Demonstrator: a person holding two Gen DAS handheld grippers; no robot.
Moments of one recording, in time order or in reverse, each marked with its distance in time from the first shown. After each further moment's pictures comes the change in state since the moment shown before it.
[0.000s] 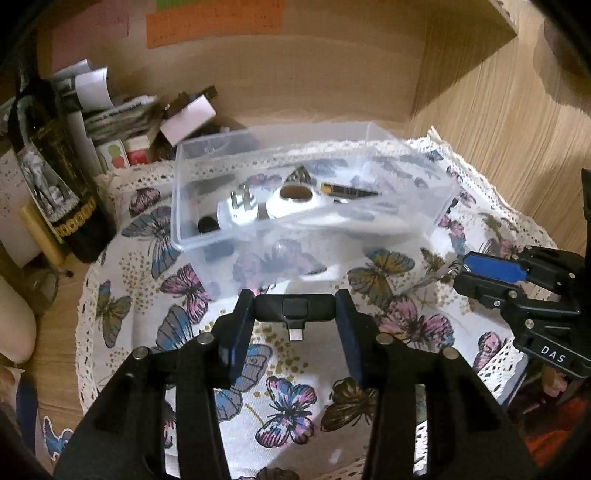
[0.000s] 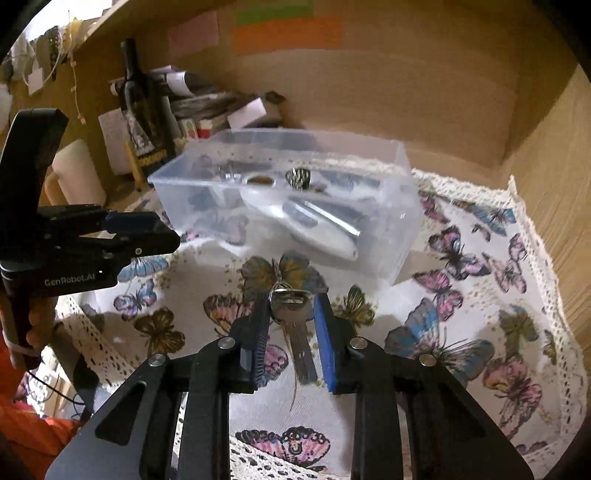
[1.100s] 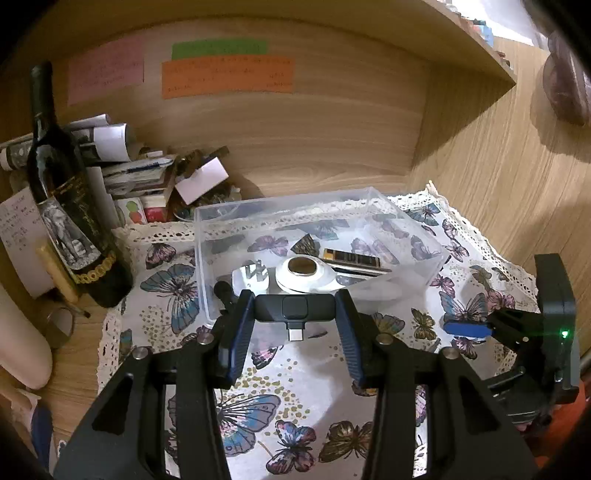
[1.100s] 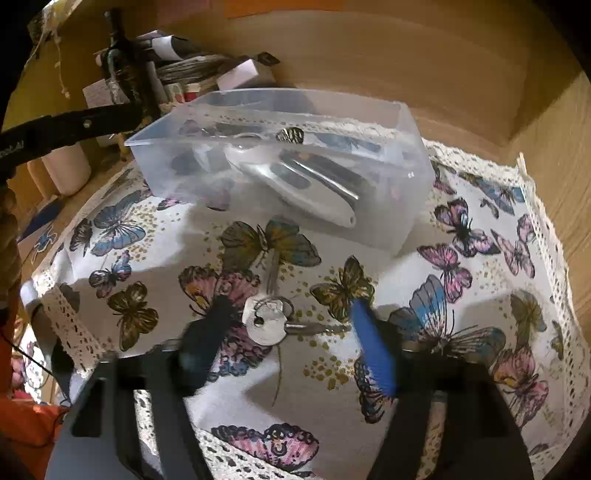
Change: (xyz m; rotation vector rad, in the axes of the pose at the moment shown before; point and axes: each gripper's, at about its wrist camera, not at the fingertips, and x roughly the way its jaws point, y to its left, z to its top) left arm -0.025 0.009 0.032 -0.030 -0.137 0.001; right arm 0.028 -0.007 -0.013 -0.004 0.132 -0.005
